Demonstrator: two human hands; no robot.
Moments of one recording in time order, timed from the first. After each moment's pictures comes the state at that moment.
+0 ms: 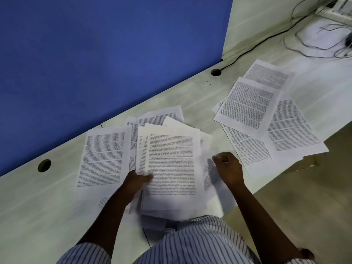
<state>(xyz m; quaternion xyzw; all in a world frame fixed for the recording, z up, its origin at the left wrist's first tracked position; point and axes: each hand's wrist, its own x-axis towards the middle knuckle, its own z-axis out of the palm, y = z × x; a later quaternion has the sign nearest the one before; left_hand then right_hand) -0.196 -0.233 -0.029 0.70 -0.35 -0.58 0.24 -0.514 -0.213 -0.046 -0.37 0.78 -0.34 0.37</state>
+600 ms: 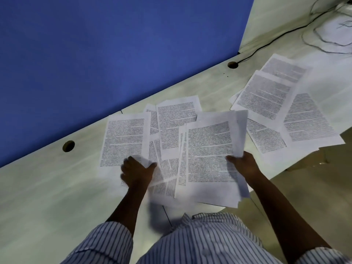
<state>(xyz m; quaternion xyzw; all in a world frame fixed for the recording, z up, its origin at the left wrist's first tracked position) -0.156 -0.205 -0.050 0.86 -0.48 -0.17 0.05 -0.504 -0.182 -0.025 -0.31 0.74 -0.35 0.49</state>
